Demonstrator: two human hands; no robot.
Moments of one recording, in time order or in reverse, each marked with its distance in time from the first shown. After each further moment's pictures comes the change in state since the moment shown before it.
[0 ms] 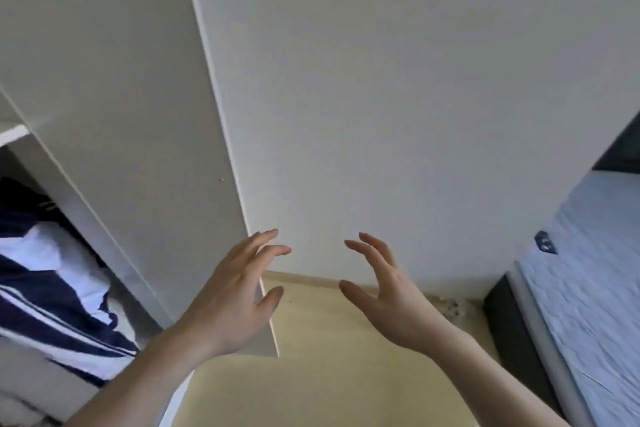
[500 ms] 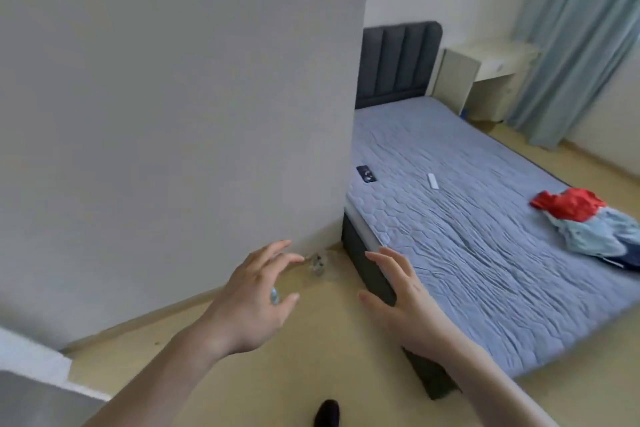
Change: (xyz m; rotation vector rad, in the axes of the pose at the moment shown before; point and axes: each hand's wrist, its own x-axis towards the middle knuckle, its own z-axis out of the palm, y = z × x) left_hand 0.118 0.303 0.245 -0.106 -0.456 0.353; right_hand -0.239 0.252 -0.191 0.040 0.362 0.517
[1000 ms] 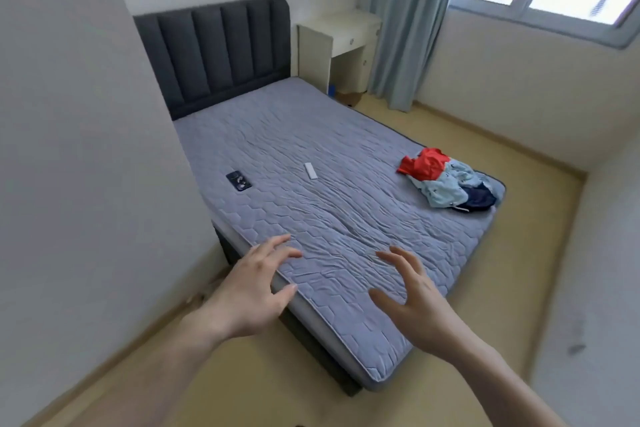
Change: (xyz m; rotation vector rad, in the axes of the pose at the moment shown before) left_hand 0.304 0.182 0.163 -0.057 -0.296 0.331; right_hand 0.020 0.219 -0.221 -0.001 0.274 0.374
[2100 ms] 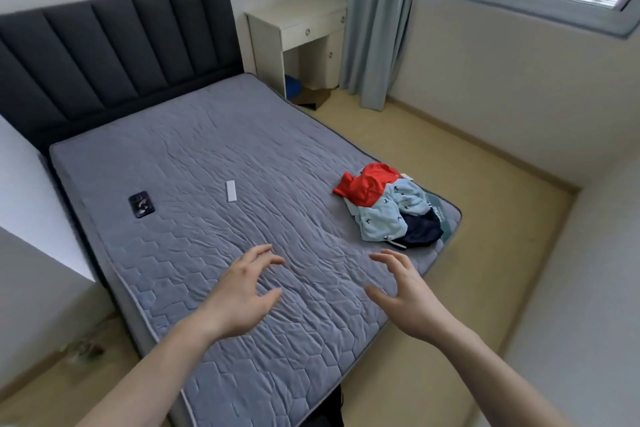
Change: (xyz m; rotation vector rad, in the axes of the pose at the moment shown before) left_hand 0.443 0.285 0.231 -0.043 -0.070 -0.198; right_hand 0.260 0.415 -0.367 0.058 -0.110 0.041
